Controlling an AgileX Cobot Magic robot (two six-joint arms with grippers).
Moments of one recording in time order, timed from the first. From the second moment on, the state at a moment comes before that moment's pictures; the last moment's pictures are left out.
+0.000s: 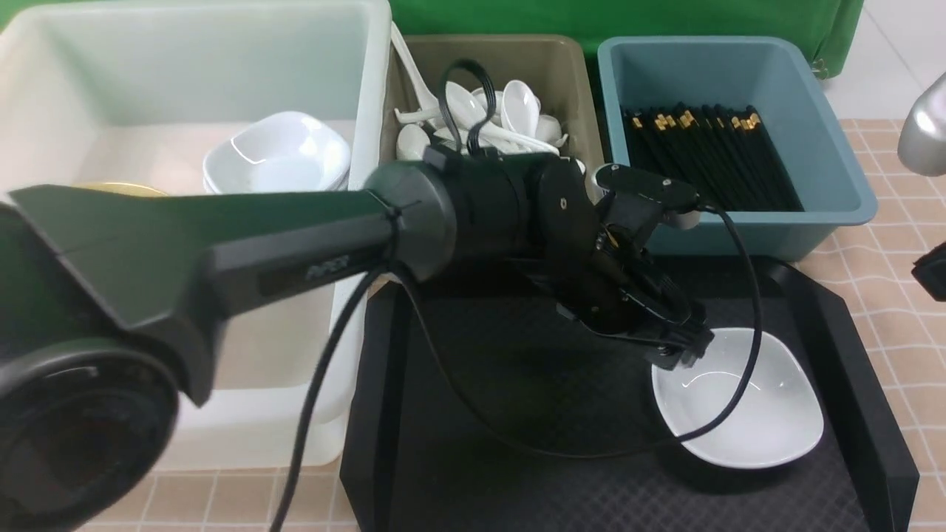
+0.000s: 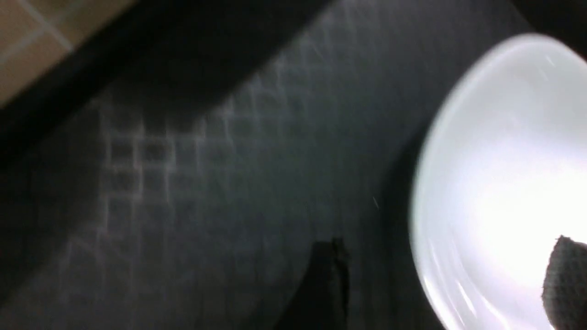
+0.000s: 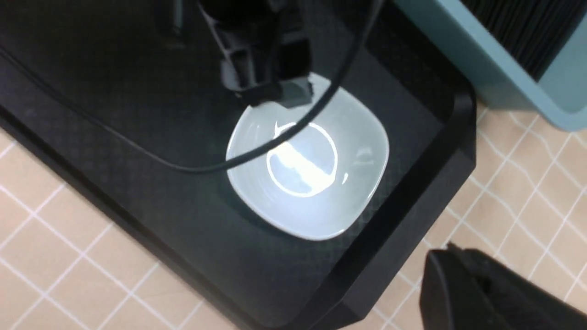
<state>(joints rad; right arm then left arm) 0.53 1.05 -1.19 -0.19 1.23 -0.14 -0.76 2.08 -1.53 -0.51 0.53 0.35</state>
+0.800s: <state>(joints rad) 0.53 1.05 -1.19 -0.18 1.12 -0.18 -0.66 2.04 -1.73 -0.46 0.79 0.37</state>
